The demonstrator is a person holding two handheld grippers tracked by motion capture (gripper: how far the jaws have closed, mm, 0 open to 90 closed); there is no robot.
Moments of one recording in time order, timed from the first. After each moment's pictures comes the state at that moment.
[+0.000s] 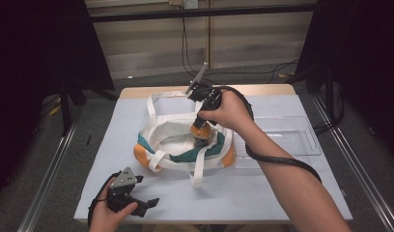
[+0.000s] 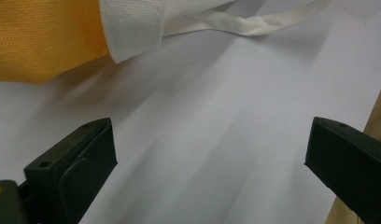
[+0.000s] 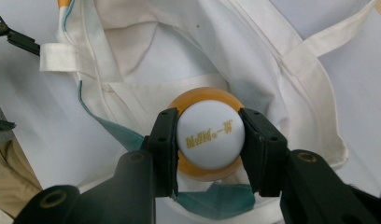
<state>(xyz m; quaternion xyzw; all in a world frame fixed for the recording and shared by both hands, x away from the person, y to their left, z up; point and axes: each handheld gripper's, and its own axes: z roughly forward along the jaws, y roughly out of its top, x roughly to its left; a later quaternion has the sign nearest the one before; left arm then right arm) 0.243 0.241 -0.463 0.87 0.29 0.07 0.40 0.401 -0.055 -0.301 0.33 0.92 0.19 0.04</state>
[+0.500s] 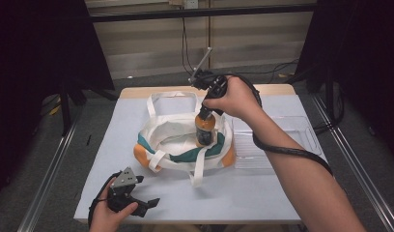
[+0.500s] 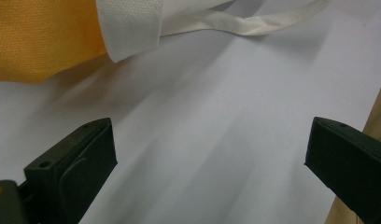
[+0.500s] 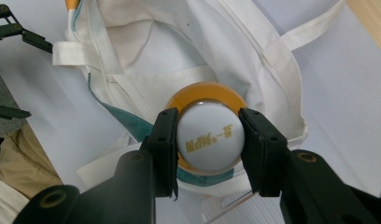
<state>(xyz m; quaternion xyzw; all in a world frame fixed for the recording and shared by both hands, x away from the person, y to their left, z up) 0.243 0.240 -0.463 0.87 0.29 0.07 0.40 0.404 -0.067 -0.265 0.33 0.93 0.18 0.03</state>
